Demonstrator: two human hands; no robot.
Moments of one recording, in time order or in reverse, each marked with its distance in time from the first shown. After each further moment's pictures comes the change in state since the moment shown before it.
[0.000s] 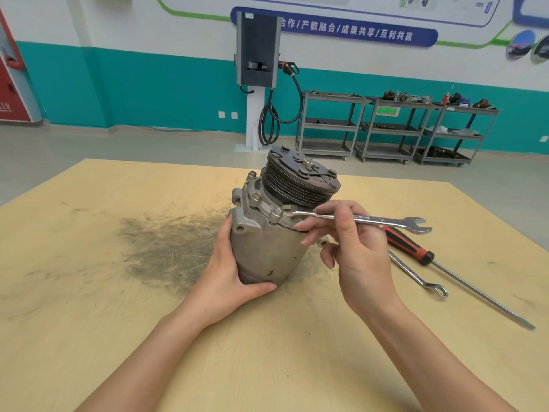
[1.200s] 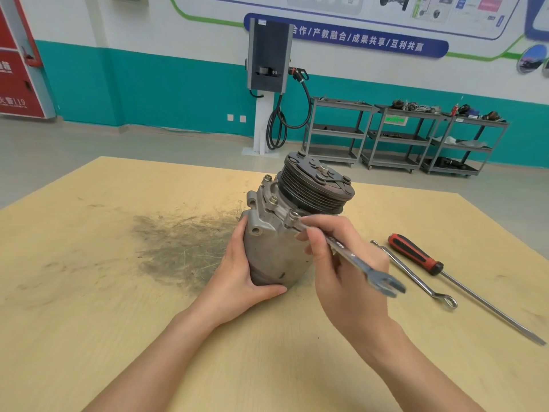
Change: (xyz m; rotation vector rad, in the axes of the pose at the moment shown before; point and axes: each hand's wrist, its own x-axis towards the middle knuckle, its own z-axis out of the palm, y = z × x) left_hand 0.000 0.003 -0.001 -0.033 -0.016 0.036; right_hand -0.018 -0.003 0.027 -0.735 0.075 -0.535
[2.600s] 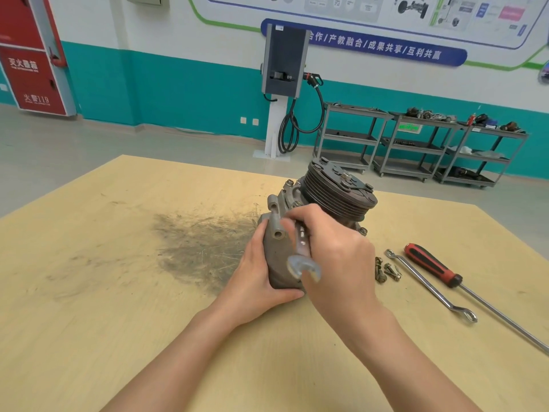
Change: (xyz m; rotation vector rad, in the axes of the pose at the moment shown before) left_hand -0.001 0.006 -0.002 0.076 -0.056 -0.031; right_hand 0.023 -0.031 0.029 -0.318 -0.110 -0.136
